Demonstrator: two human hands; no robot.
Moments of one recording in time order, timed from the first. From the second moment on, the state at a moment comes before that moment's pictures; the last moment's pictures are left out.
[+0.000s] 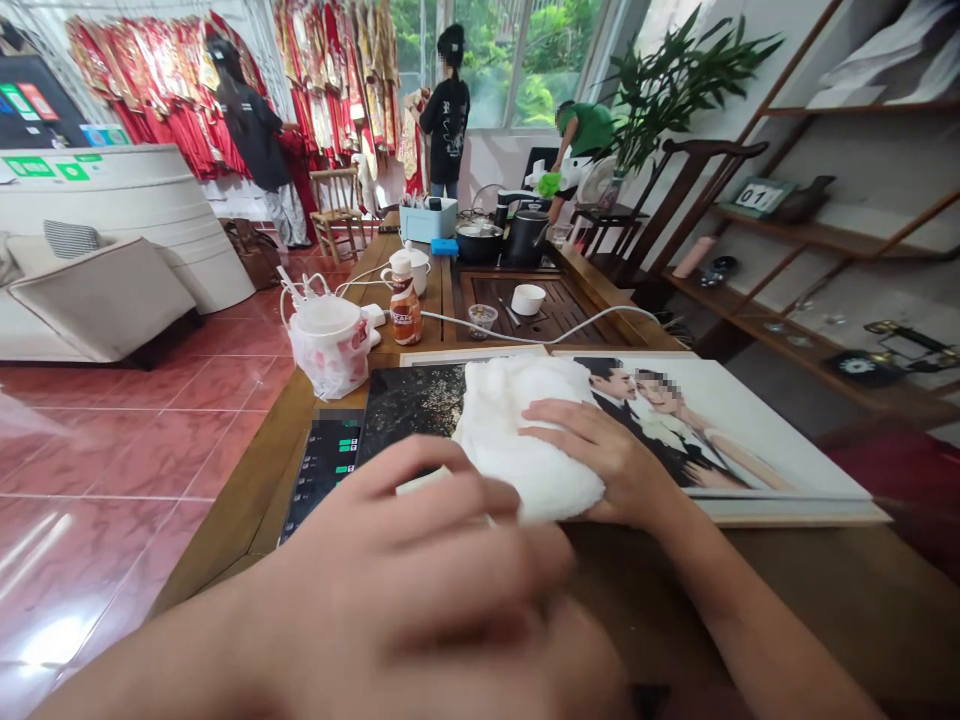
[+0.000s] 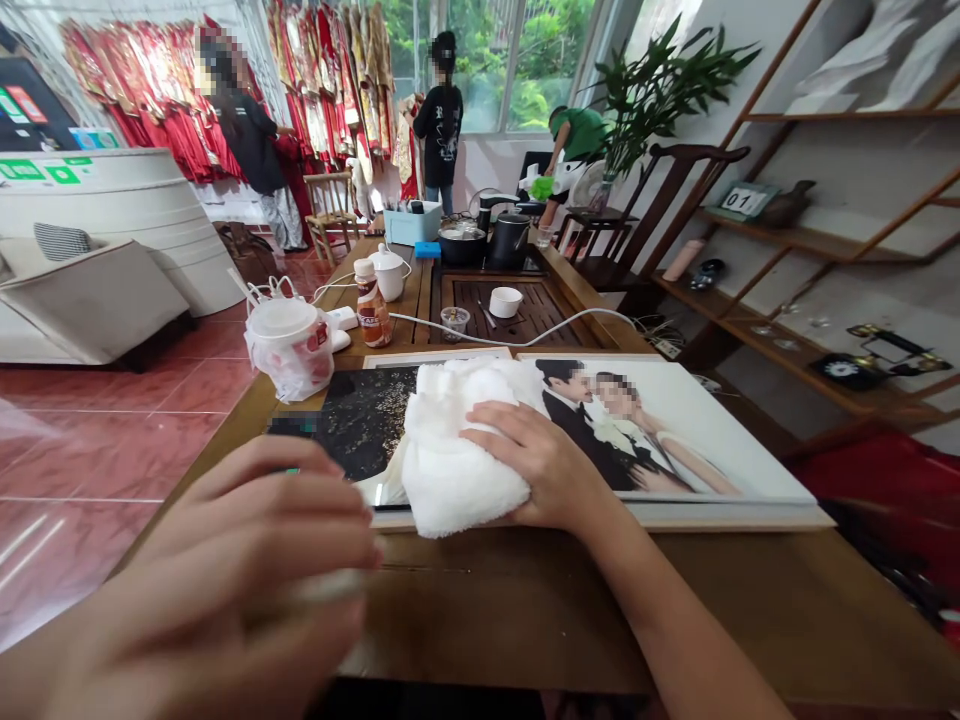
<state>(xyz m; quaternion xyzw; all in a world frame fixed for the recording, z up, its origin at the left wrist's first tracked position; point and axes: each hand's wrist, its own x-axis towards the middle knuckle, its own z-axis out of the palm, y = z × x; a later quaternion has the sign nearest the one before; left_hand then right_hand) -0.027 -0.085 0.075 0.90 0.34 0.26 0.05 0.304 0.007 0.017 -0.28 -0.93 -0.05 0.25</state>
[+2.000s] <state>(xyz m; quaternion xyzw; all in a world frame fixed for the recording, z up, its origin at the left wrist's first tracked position) 0.000 -0.006 0.013 0.92 0.38 0.13 -0.01 0.298 0.008 0.014 -0.24 -0.93 -0.05 0.28</state>
